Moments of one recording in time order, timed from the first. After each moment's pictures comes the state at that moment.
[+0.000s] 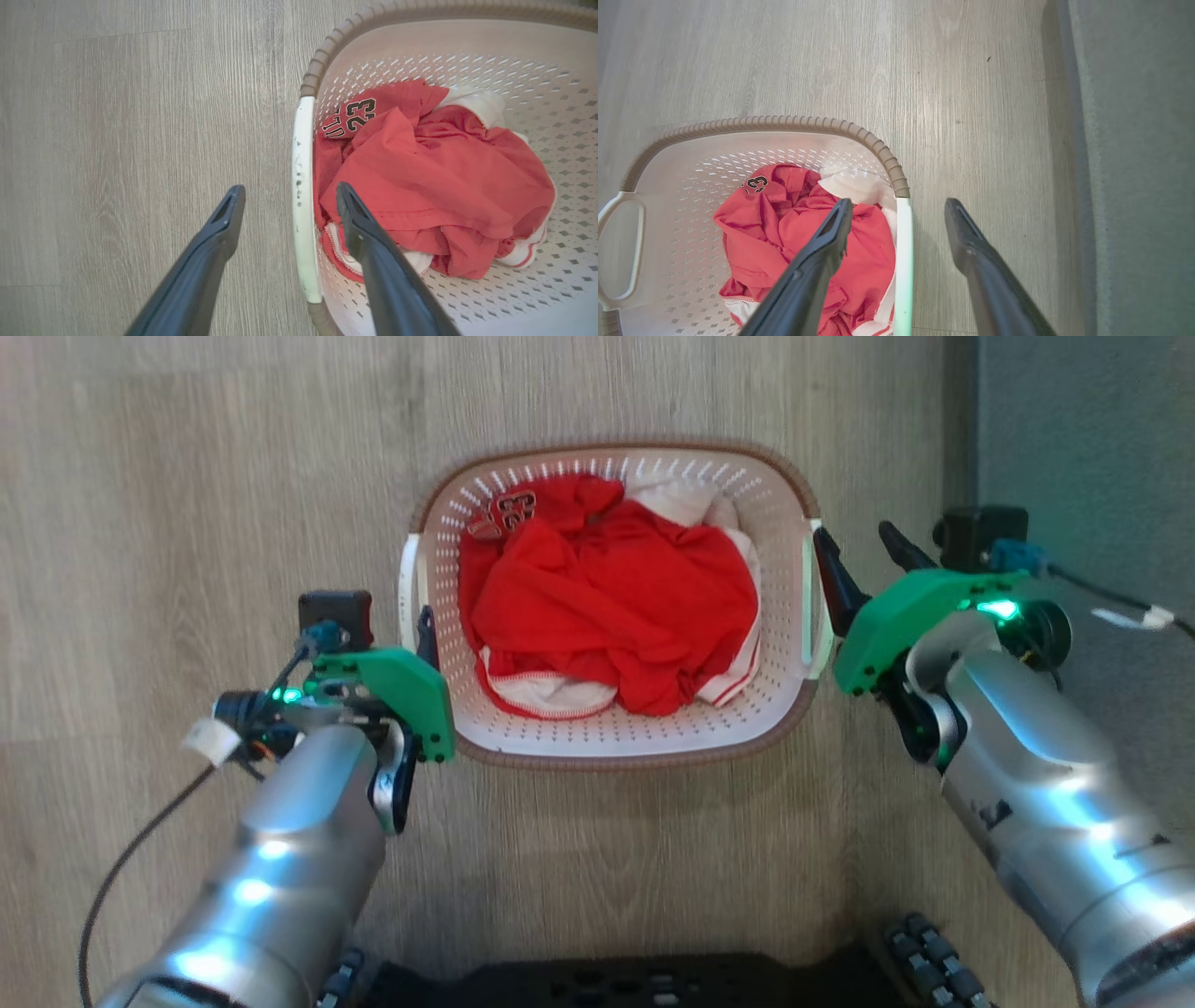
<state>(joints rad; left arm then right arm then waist) -0.74 0.03 -0.61 1.10 -0.59 0.10 -0.26 -0.80 -0.17 0.60 0.90 0.75 0.12 -0.22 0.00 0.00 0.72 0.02</state>
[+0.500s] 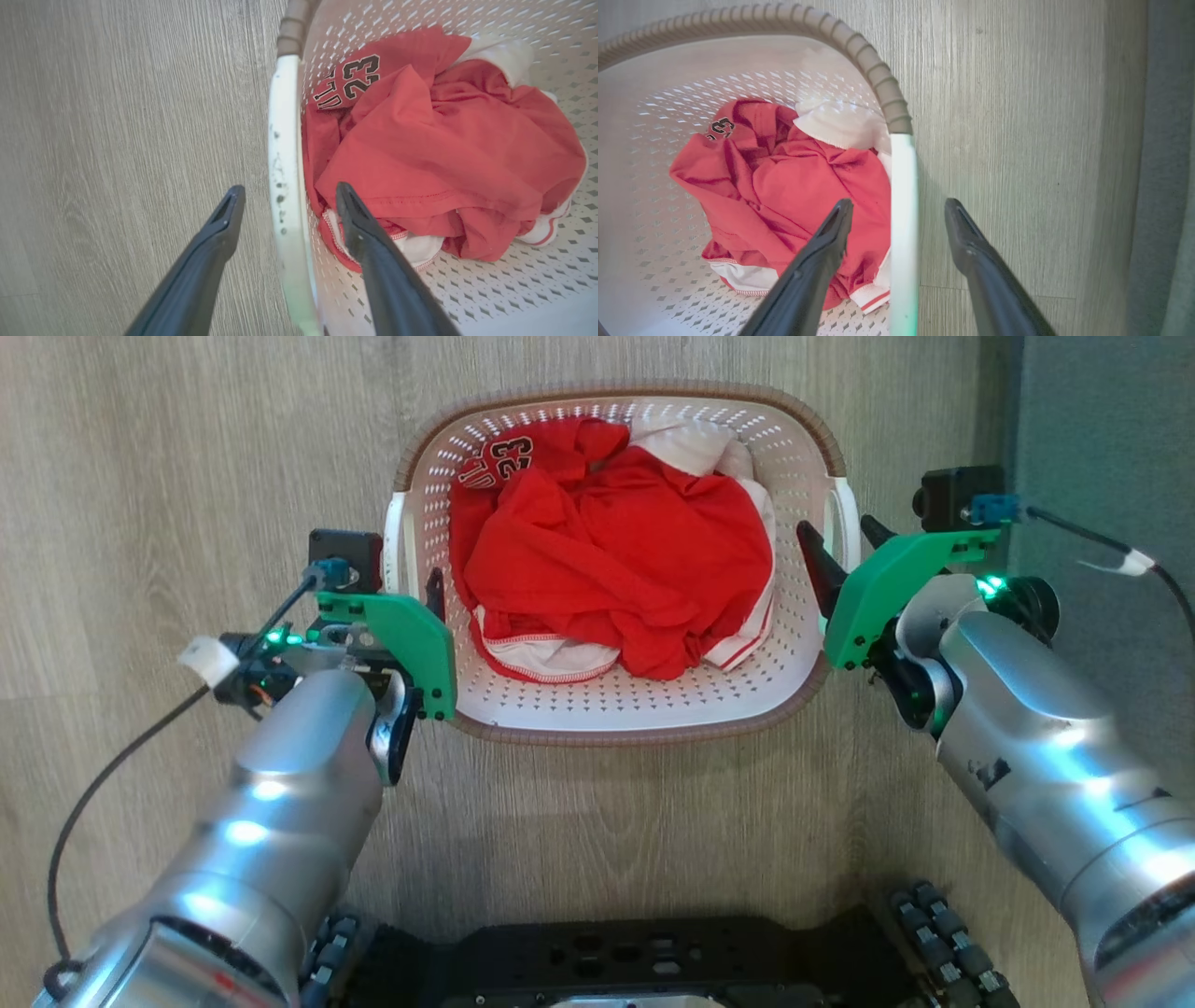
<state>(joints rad) -0.87 0.03 -0.77 1.19 -0.70 0.06 -0.19 -0.91 -0.17 0.75 0.99 0.90 0.12 -0.12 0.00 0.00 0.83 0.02</state>
